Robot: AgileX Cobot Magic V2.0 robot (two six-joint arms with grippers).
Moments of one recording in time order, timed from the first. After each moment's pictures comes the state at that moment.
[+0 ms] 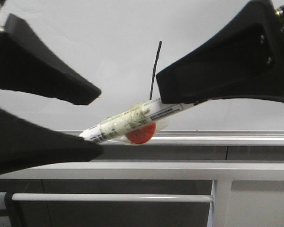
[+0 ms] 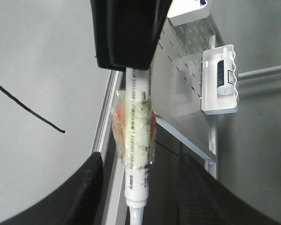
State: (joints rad) left arm -1.06 1.05 -0.47 0.39 0.02 0.26; right arm 0.49 1.04 -0.44 1.68 0.61 -1.66
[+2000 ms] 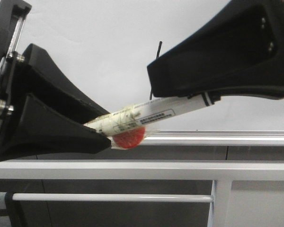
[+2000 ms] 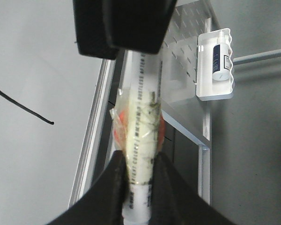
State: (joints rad) left arm -1.06 1.10 -0.50 0.40 0.07 0.25; right arm 0.49 1.04 -0.44 1.71 0.63 -1.66
